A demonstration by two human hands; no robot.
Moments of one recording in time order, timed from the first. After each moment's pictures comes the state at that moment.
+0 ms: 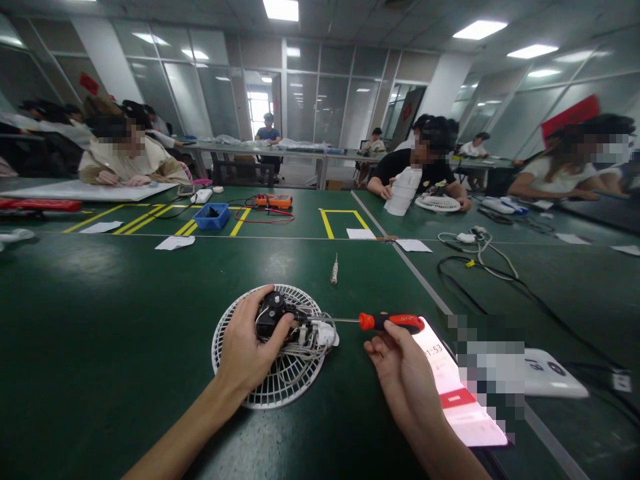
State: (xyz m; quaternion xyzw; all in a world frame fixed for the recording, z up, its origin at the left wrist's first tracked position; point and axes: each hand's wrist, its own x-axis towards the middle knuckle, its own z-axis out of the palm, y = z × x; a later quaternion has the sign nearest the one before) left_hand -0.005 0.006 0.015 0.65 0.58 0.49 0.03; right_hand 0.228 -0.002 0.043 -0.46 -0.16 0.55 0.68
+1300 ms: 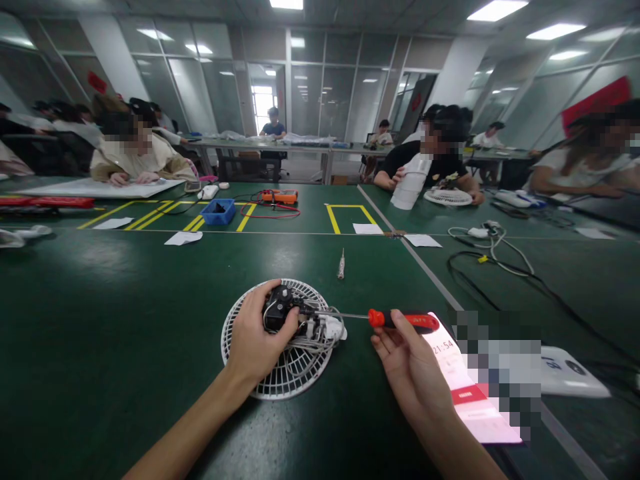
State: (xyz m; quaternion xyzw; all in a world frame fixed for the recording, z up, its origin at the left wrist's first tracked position) left_hand -0.002 0.007 0.017 0.64 0.58 0.50 0.04; right_hand 0.228 0.001 0.037 -0.45 -0.13 0.58 0.67
